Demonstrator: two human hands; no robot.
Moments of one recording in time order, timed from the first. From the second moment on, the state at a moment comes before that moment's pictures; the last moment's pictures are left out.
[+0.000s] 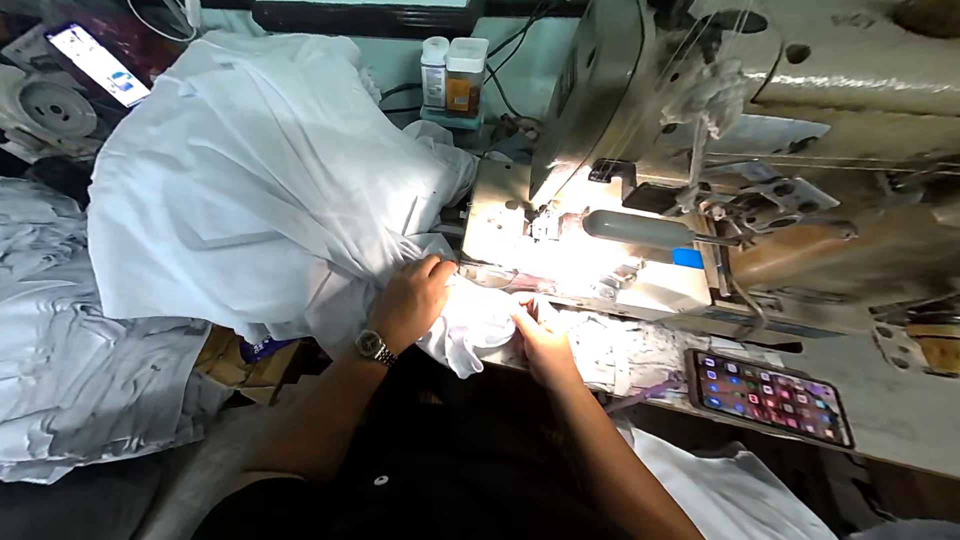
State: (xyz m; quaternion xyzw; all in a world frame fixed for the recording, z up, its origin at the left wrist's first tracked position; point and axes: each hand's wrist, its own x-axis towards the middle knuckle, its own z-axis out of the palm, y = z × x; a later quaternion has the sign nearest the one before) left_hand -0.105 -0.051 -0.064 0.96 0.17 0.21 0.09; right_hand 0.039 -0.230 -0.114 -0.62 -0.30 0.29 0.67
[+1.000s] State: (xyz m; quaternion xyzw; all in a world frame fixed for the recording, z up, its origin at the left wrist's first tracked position) left_hand -0.121 -0.069 -0.021 0.84 0.14 0.27 0.46; right_hand 0.041 -0.224 -0.113 -0.59 -0.37 0.32 0.64
